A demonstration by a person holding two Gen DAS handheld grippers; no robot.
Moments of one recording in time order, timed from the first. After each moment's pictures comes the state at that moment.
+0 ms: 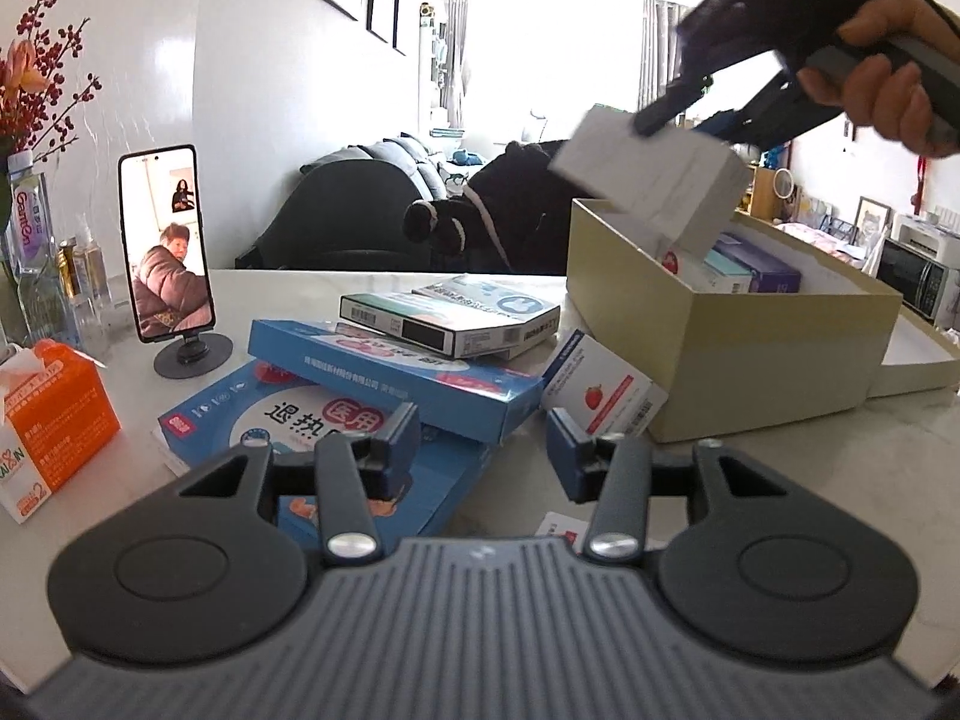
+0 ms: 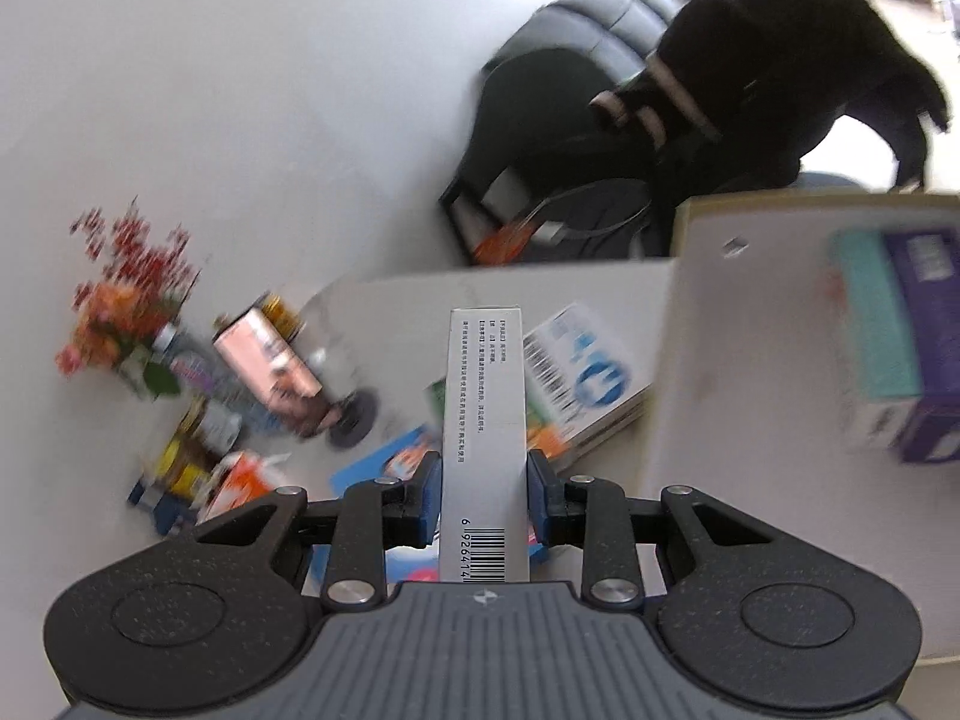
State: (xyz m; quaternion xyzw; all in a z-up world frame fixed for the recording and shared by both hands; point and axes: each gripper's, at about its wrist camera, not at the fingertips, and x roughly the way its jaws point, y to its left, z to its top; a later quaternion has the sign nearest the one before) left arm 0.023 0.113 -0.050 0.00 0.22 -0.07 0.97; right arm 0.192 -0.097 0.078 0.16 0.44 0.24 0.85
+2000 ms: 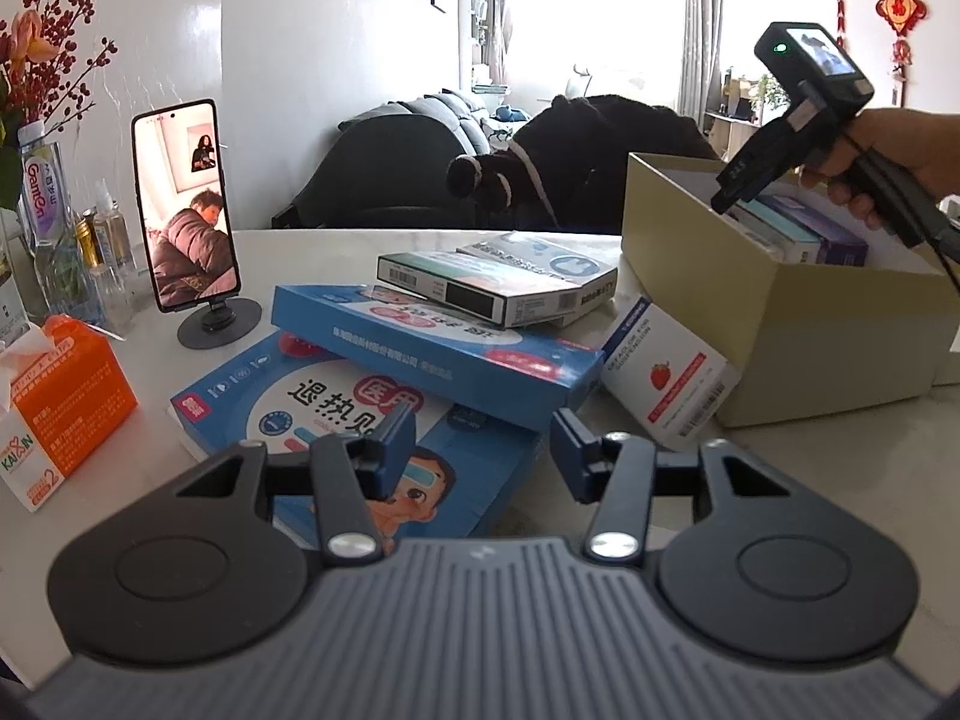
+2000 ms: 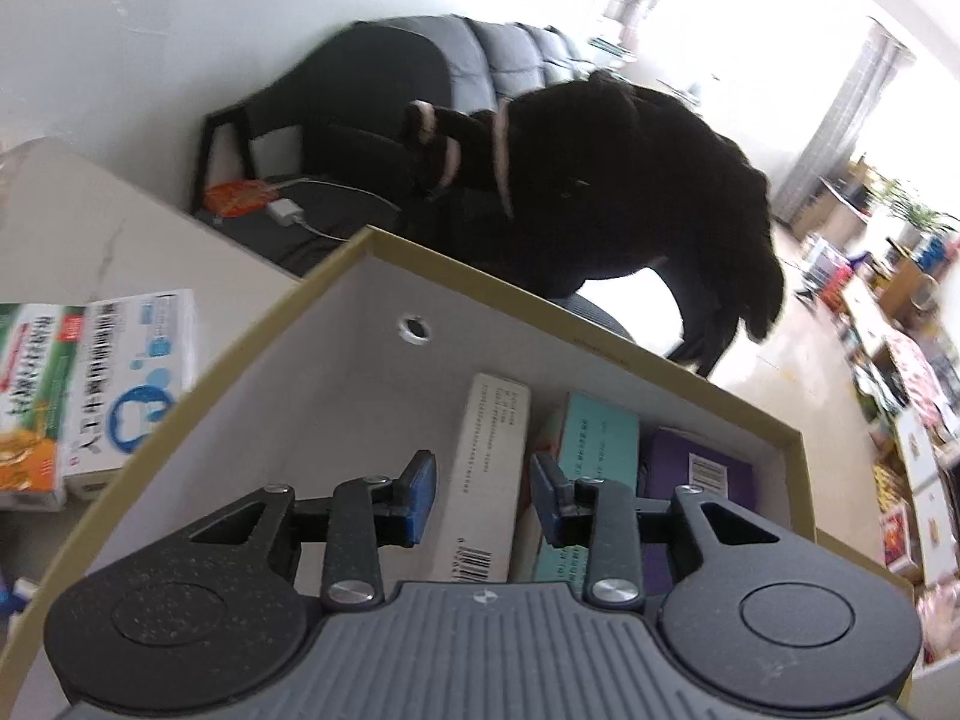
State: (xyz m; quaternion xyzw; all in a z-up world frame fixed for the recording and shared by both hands) left arm 0.051 0.115 -0.058 0.01 0.26 -0.03 0.96; right arm 0.307 -0.103 -0.033 -0.18 0.39 0.08 0.90
